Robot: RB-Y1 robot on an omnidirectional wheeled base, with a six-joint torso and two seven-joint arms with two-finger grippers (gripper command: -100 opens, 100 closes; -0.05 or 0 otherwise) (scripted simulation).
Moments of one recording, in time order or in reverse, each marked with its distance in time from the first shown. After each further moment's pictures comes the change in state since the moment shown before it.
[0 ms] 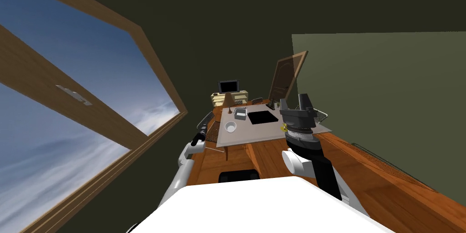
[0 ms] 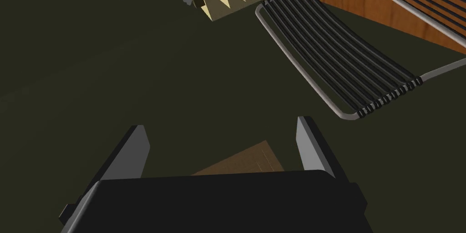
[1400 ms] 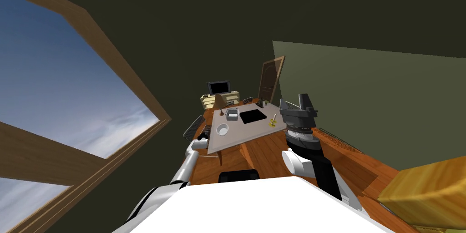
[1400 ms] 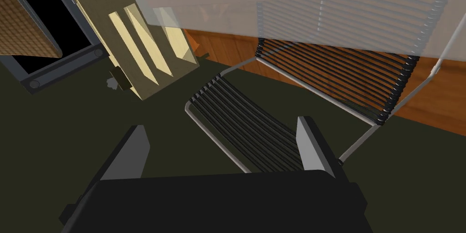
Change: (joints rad) left arm -0.208 0.026 -0.006 0.412 0.023 0.162 0.029; right arm 0.000 0.000 0.000 0.000 0.000 0.000 0.000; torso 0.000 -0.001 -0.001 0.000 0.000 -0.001
